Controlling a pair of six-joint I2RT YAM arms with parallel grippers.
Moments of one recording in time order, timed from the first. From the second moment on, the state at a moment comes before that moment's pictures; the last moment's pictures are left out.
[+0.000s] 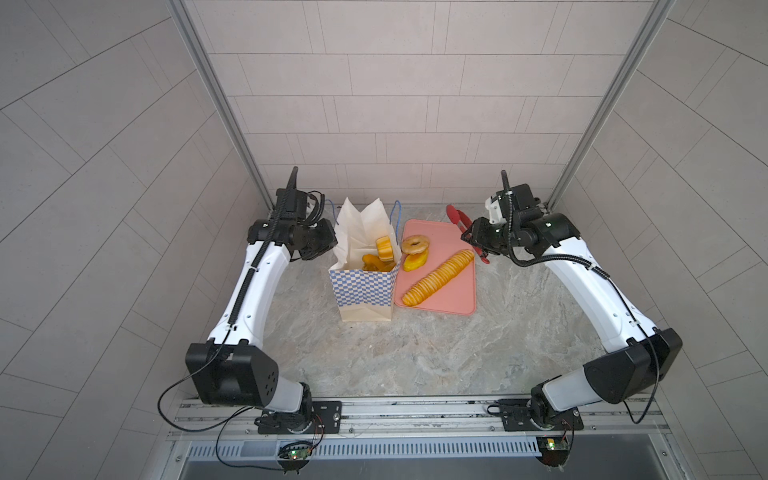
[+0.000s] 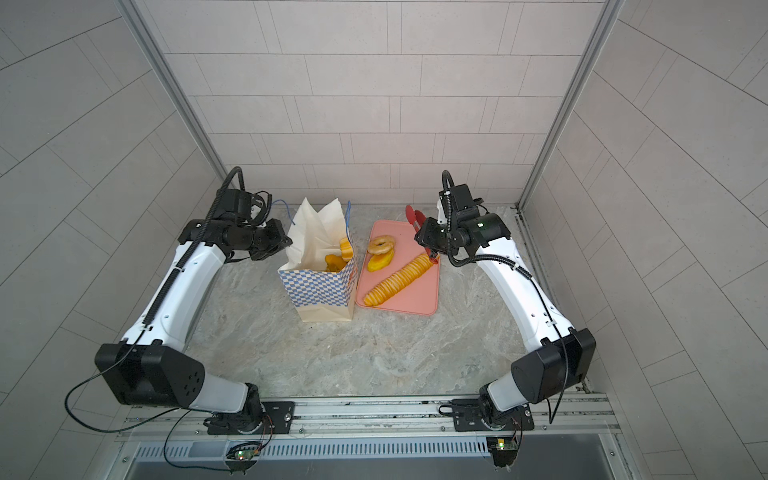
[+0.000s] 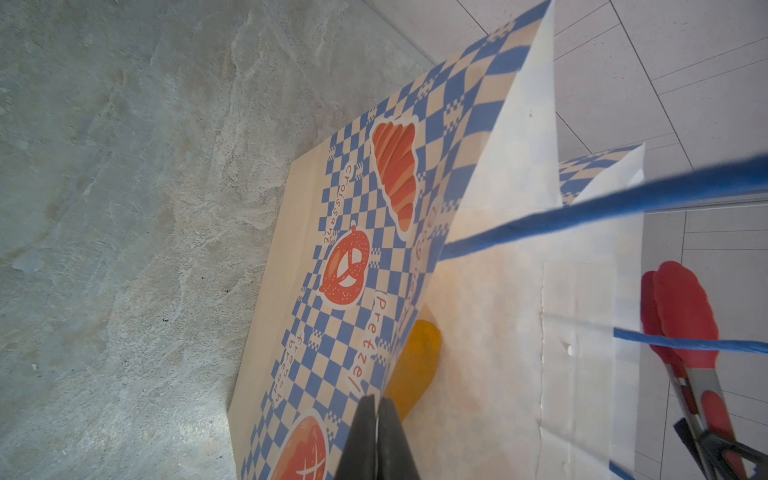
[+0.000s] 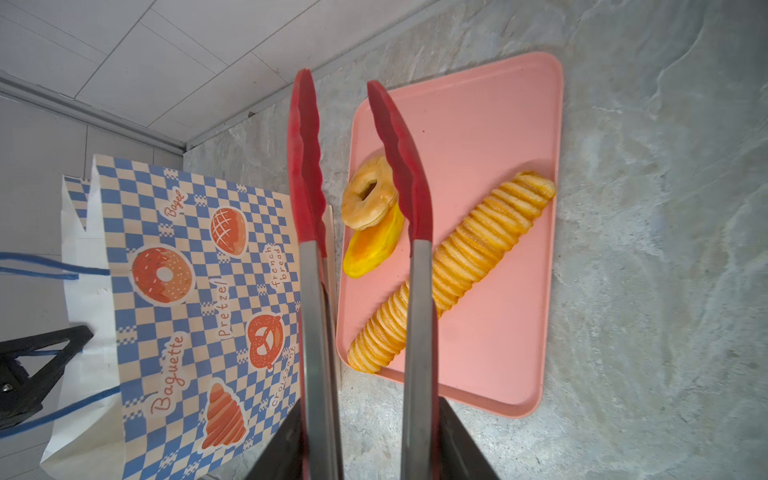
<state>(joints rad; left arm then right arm) -0.05 1.46 1.52 -0.98 0.34 -0.55 0.30 1.50 1.60 -0.95 -0.21 0.64</state>
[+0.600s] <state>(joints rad) -0.05 1.44 1.49 -0.97 0.34 -0.55 0.30 1.71 1.55 -0.82 -0.31 0.74</state>
